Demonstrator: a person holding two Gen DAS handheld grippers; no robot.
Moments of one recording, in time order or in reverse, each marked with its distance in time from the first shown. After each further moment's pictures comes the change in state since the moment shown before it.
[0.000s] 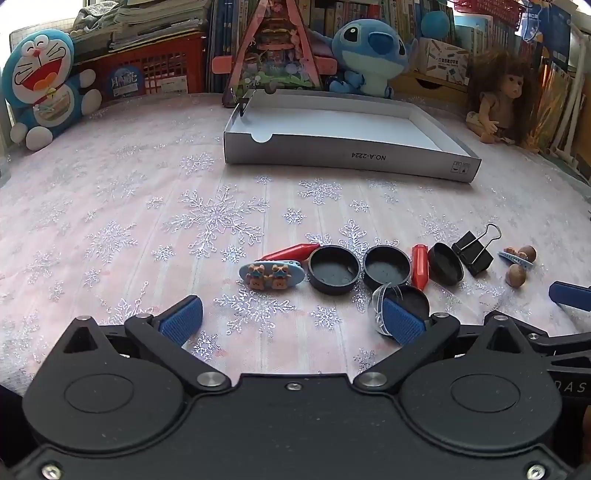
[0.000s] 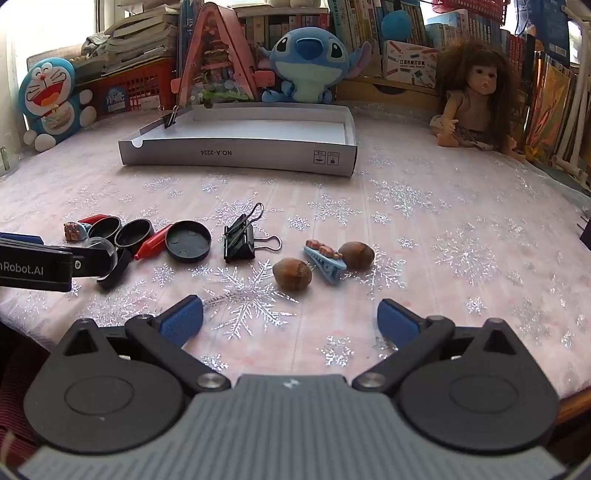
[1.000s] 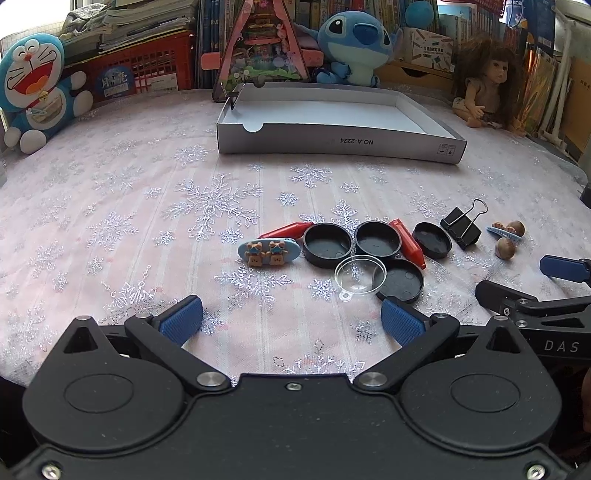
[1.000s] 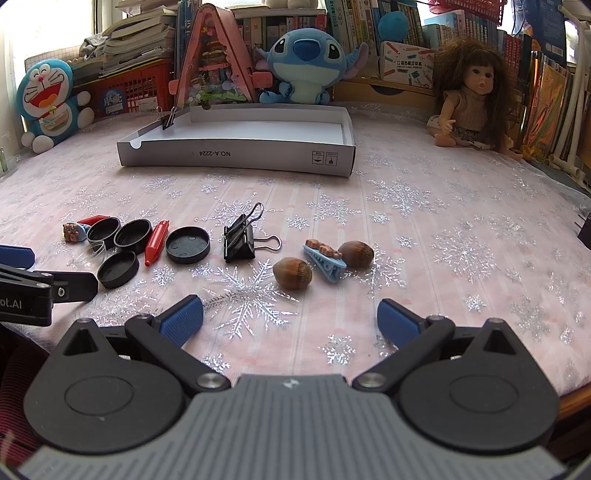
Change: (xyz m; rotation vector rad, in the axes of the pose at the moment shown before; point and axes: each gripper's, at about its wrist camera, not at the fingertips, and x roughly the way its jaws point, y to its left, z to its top) left arm -0.011 0.001 -0.011 0.045 0.030 -0.019; right arm -0.001 0.001 -0.001 0.005 -0.004 -0.001
